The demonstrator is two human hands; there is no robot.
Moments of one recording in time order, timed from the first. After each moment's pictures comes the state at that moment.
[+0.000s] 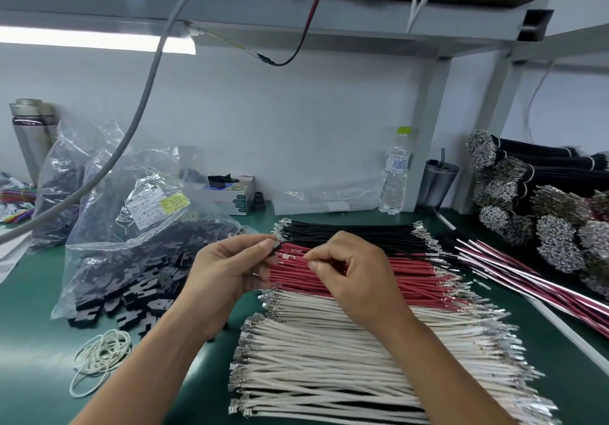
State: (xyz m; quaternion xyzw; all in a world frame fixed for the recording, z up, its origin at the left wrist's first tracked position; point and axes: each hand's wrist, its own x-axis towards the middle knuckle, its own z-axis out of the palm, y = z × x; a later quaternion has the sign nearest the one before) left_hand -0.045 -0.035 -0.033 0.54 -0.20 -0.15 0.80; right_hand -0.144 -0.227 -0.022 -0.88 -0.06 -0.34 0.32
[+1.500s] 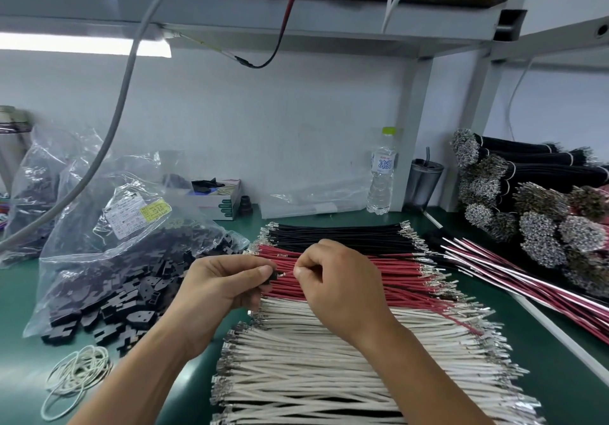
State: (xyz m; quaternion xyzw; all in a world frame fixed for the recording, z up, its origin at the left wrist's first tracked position) left_hand -0.056 -0.040 -0.034 0.61 -0.21 -0.17 0.74; right_hand -0.148 -0.214 -0.014 -0.93 0.04 -0.31 0.21
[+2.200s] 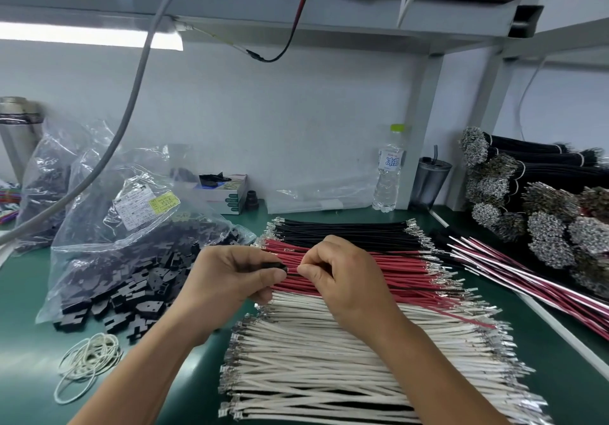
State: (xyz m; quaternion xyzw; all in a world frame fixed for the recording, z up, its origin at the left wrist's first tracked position) left_hand -0.064 -0.037 -0.024 0.70 -0.26 -0.07 0.66; right_hand -0.147 -0.220 -0.019 -0.91 -0.02 -0.29 0.28
